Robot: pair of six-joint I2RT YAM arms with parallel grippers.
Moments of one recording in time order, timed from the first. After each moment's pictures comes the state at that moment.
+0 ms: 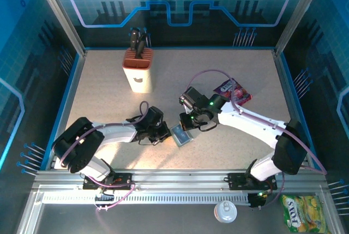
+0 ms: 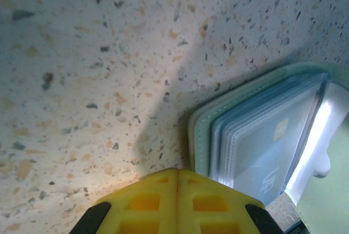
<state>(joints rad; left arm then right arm) -0.66 1.52 0.58 -0.05 0.30 -1.24 0.86 1.49 1.20 -0.86 -0.11 0.57</state>
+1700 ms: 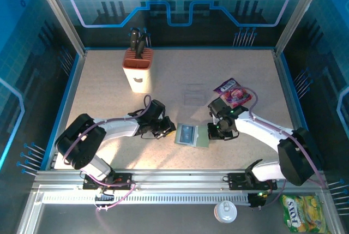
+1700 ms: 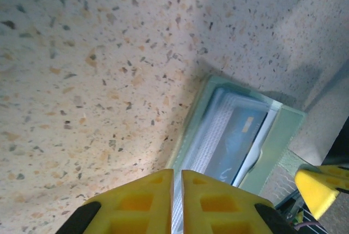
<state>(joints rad) -0.64 1.57 0.68 -0.07 0.38 -1.16 0.56 1.36 0.76 -0.77 -0.14 0.52</state>
